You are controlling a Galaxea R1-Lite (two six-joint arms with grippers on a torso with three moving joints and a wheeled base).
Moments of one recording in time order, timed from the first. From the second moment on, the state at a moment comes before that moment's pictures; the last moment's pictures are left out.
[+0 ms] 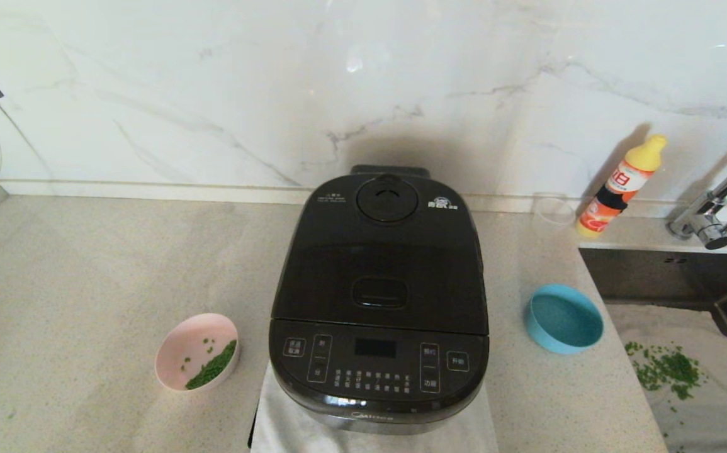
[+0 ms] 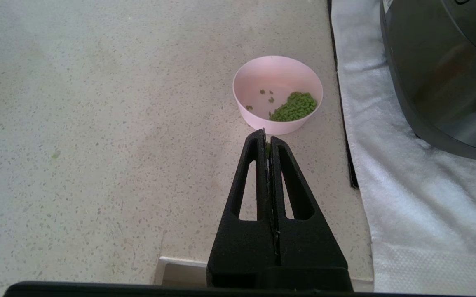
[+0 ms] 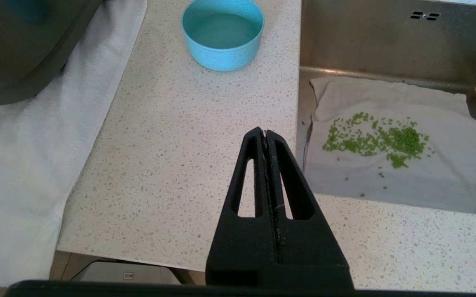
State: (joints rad) left arm 0.00 0.00 0.00 -0.02 0.00 0.00; right arm 0.00 0.00 -0.04 0.10 0.00 0.00
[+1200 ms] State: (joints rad) left arm 0.00 0.27 -0.50 0.11 -0.14 -0.03; right arm 0.00 0.00 -0.04 0.10 0.00 0.00
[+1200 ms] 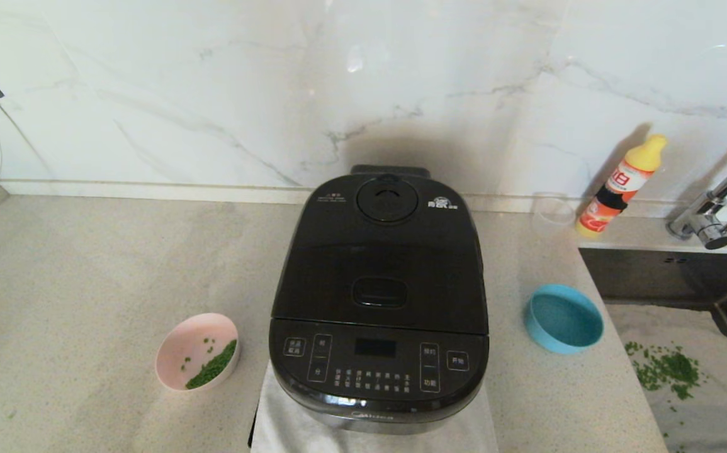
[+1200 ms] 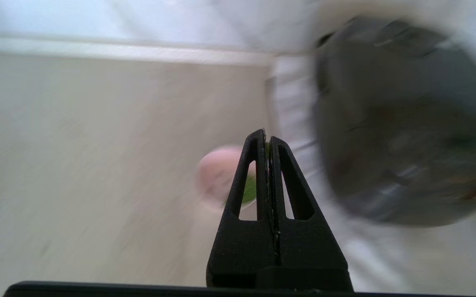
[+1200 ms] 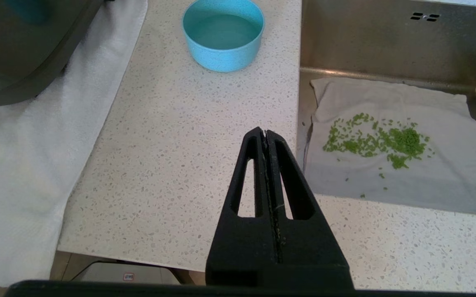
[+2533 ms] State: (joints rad) left arm -0.66 1.53 -1.27 0.12 -0.21 -0.34; right arm 0.00 0.00 -0.04 0.10 0.00 0.00
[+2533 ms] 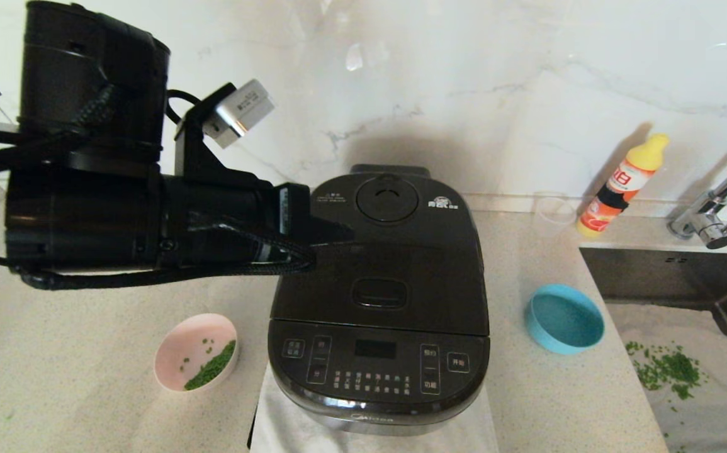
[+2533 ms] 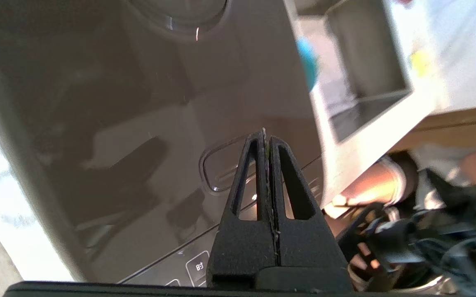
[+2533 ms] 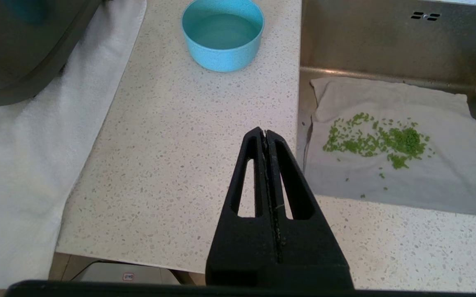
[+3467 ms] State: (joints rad) left arm -0.73 1.66 -1.18 0.01 -0.08 -0.34; right arm 0.00 0.00 -0.04 0.10 0.00 0.00
